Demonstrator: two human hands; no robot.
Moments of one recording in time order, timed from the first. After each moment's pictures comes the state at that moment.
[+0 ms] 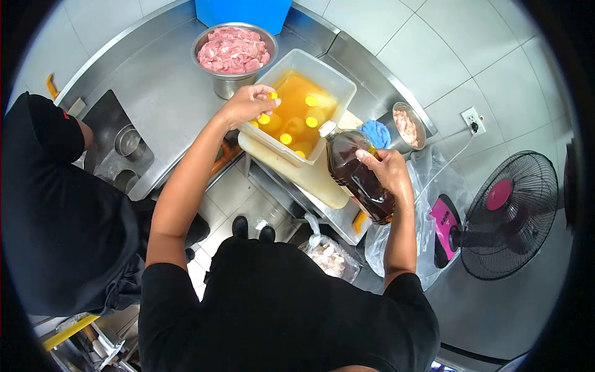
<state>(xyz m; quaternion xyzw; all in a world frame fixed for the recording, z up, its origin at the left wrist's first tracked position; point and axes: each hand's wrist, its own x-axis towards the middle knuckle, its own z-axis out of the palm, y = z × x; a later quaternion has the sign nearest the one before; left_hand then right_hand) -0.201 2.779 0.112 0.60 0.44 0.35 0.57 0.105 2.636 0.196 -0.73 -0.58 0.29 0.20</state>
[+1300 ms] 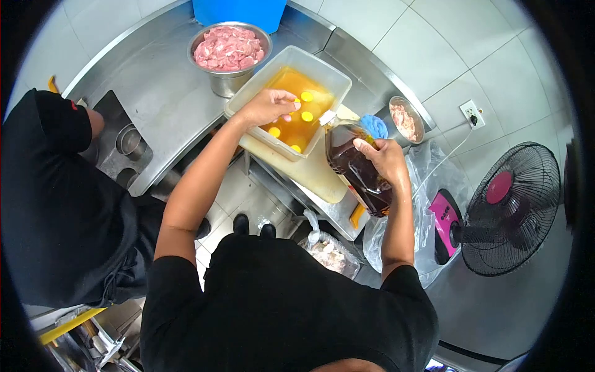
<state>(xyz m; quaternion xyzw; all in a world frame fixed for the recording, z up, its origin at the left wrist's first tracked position) -0.152 2.766 0.115 0.65 0.39 0.30 0.58 0.121 2.641 0.189 -0.74 -0.58 0.28 0.22</state>
